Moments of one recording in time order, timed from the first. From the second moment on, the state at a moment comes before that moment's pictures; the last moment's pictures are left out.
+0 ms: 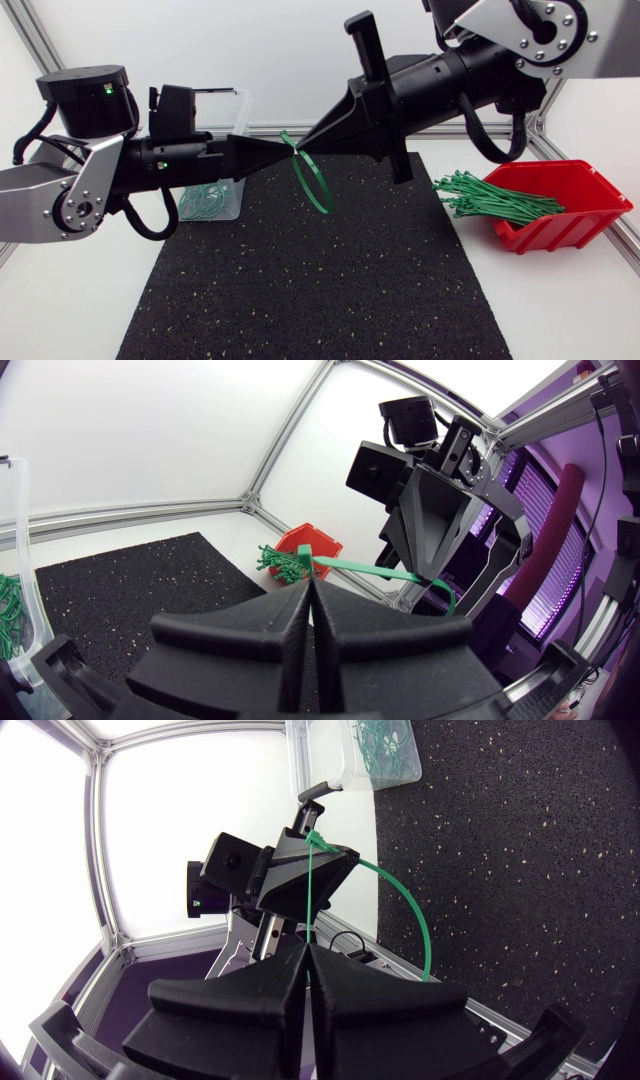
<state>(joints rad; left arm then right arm) -0.35 1.39 0.77 0.43 0.92 -0.37 0.48 1.53 1.36 -0.64 -1.01 0.97</state>
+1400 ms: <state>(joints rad) -0.39 1.35 0.76 0.43 0.80 -0.34 0.44 1.56 1.36 -0.62 -1.04 1.02</state>
